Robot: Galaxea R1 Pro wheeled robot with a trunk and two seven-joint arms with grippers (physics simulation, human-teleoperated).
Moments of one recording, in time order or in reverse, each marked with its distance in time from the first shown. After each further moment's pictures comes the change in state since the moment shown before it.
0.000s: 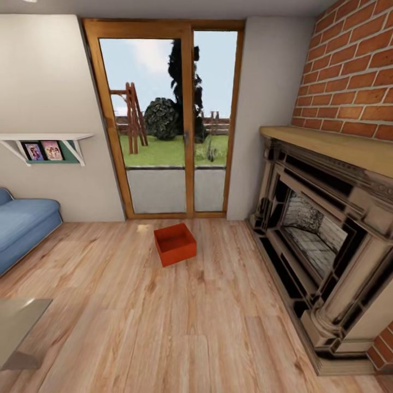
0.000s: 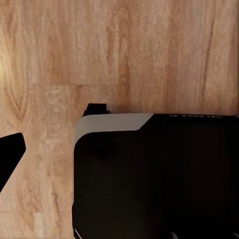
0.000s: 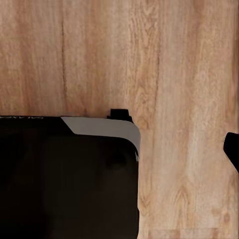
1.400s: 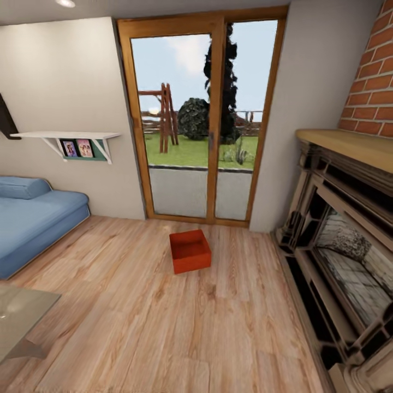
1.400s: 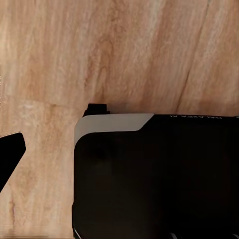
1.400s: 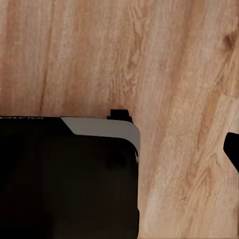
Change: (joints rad) left arm 0.000 0.001 0.000 0.000 0.005 -0.001 0.000; right arm 0.000 0.000 0.000 0.000 0.000 -0.001 0.000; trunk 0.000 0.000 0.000
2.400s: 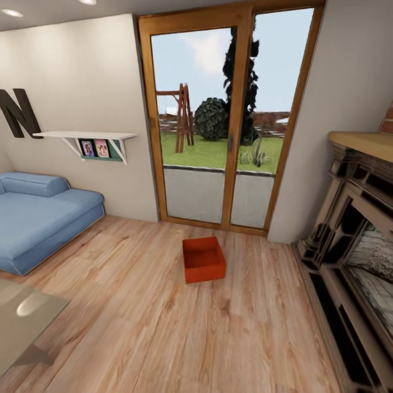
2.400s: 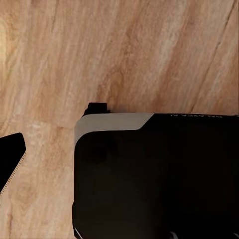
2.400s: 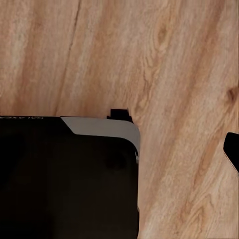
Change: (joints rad) left arm -0.001 0.002 0.000 0.000 0.000 0.005 -0.002; right arm 0.000 0.000 0.000 0.000 0.000 0.001 0.001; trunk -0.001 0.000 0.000
